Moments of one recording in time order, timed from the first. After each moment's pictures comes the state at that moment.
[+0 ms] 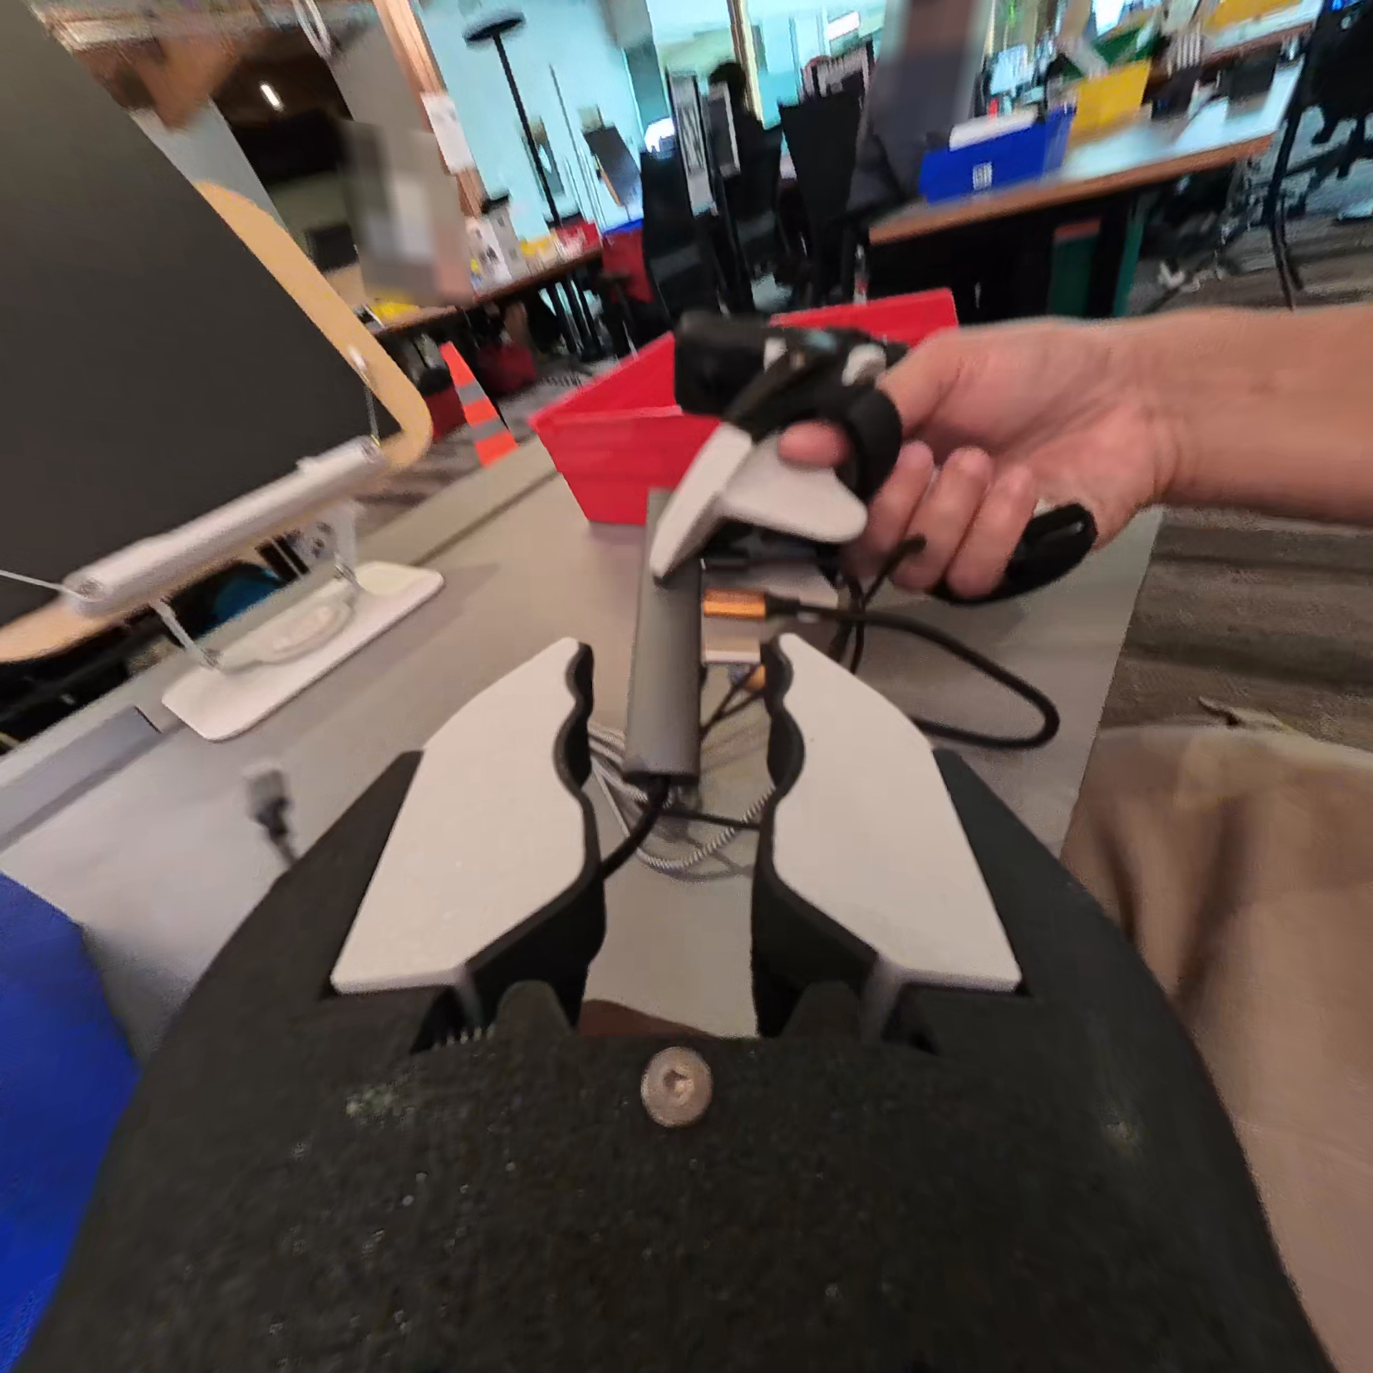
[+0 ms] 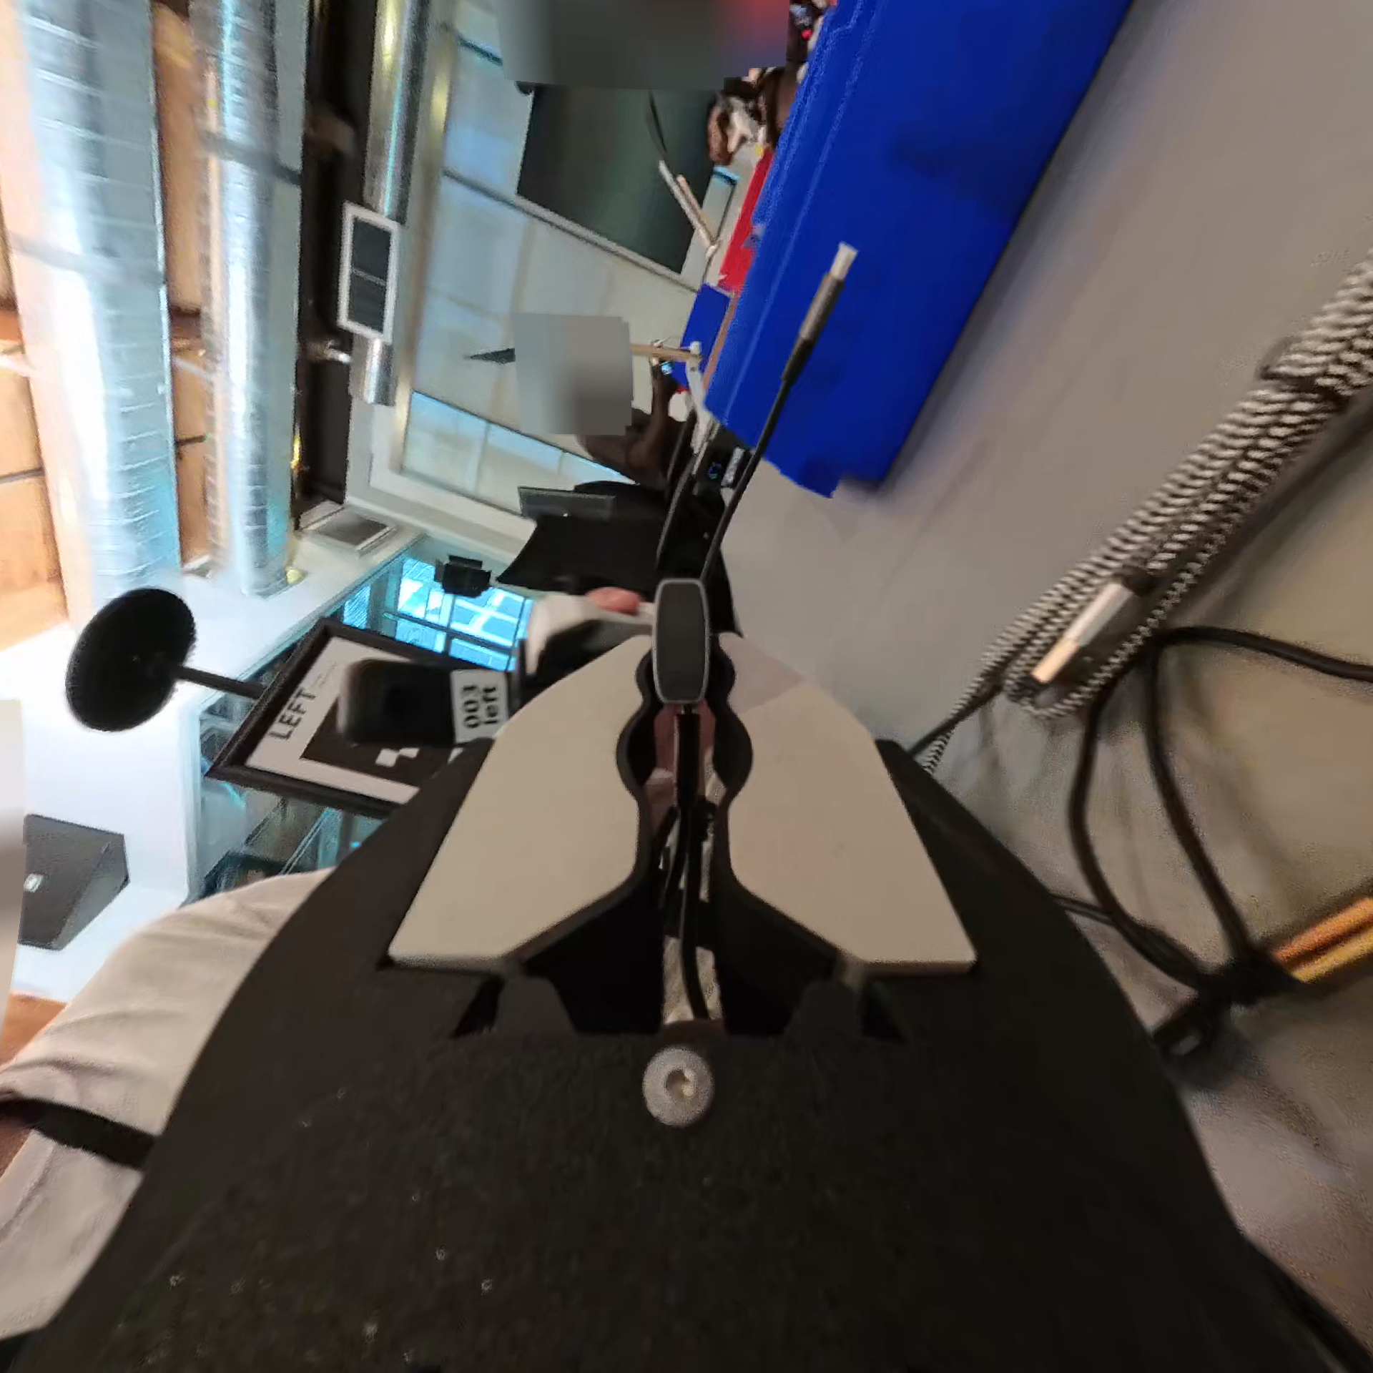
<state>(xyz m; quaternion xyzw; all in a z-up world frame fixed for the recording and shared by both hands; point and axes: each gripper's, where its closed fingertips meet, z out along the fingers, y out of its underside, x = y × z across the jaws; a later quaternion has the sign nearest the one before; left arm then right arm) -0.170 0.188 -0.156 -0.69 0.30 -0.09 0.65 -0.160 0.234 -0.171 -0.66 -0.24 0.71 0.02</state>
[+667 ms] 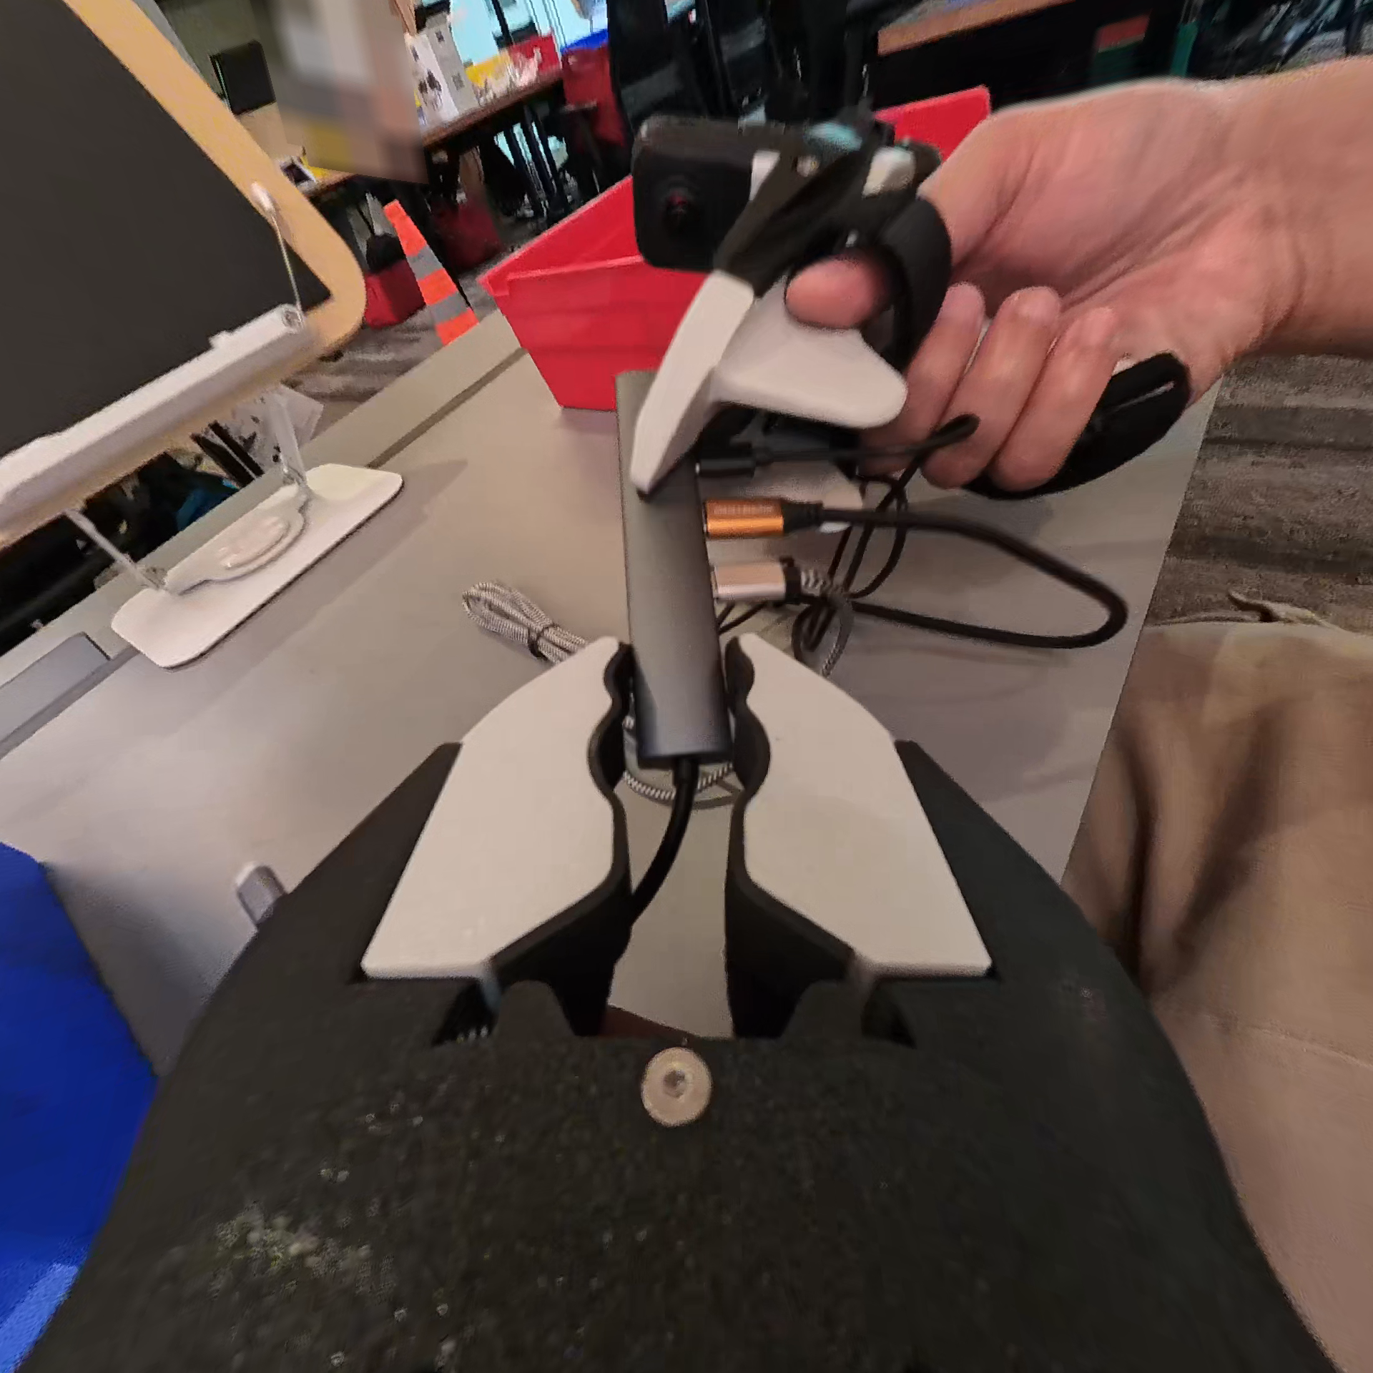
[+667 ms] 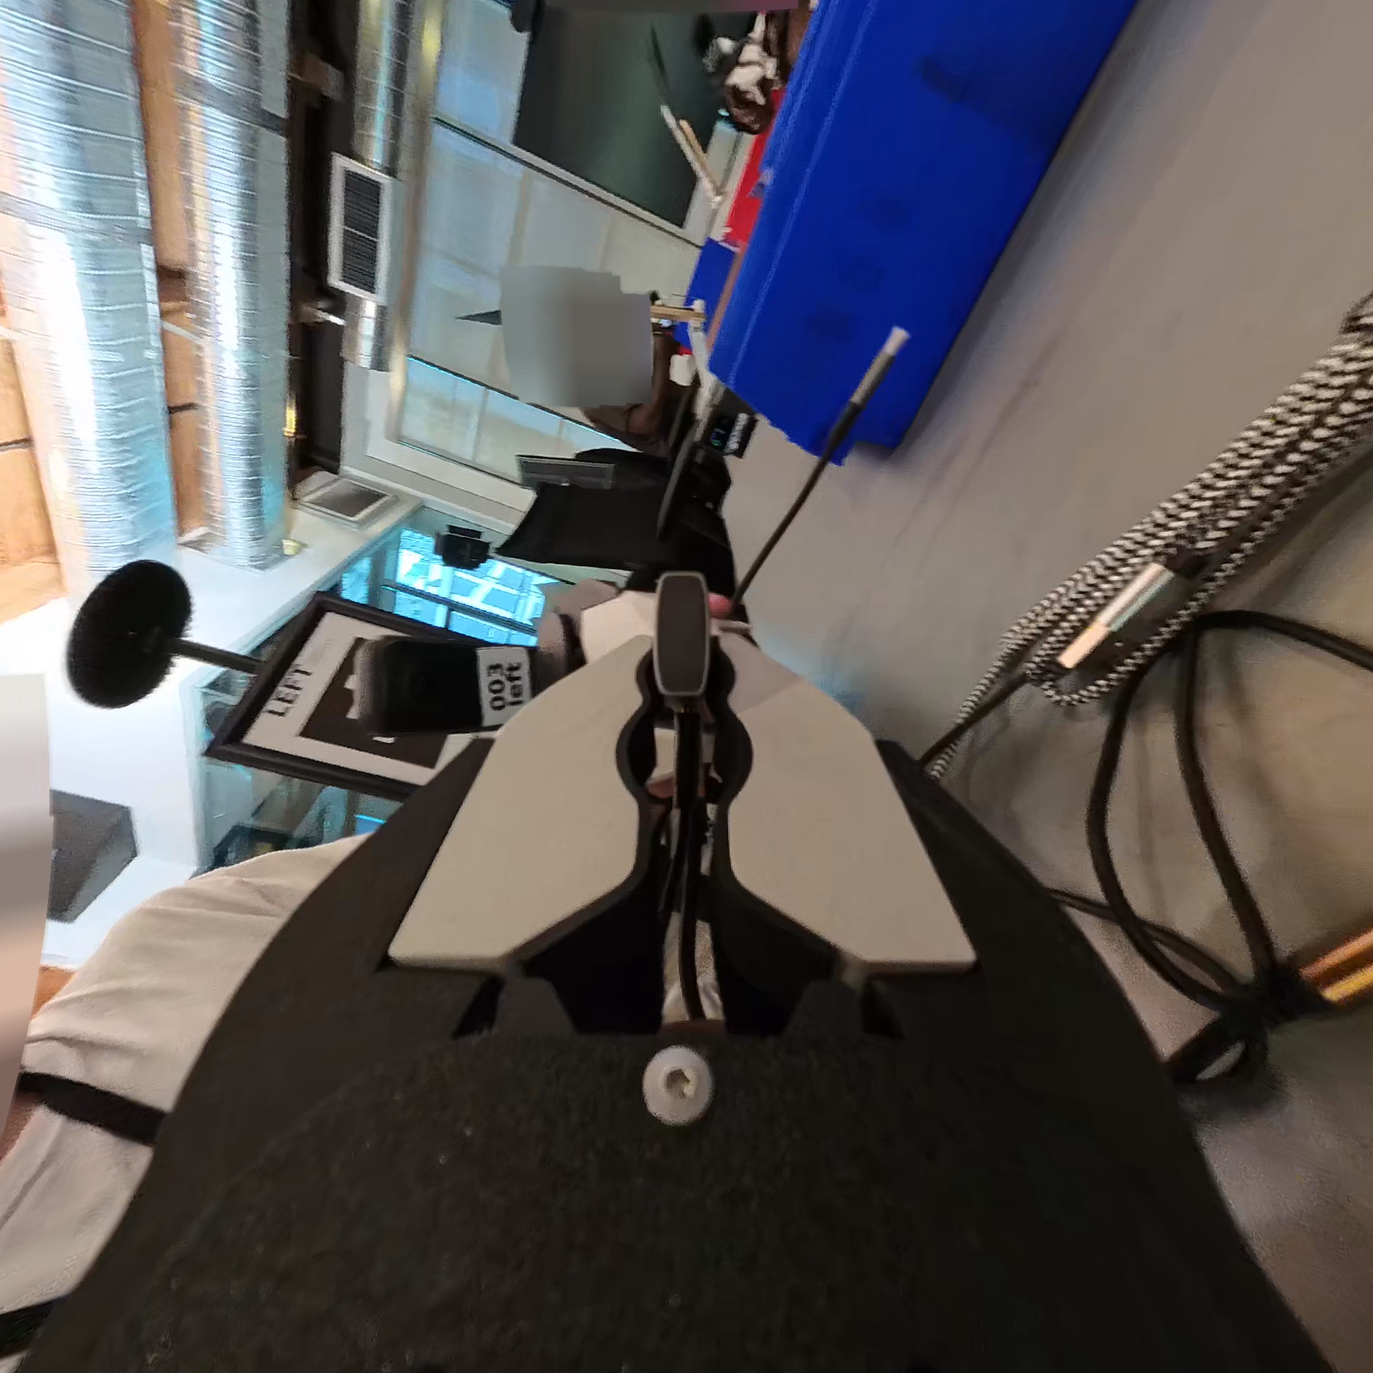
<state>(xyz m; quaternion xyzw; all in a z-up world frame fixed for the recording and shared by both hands) -0.173 0.197 -0.192 -0.74 0.32 -0.07 0.59 -0.165 0.224 -0.174 -0.66 -0.25 0.70 0.00</state>
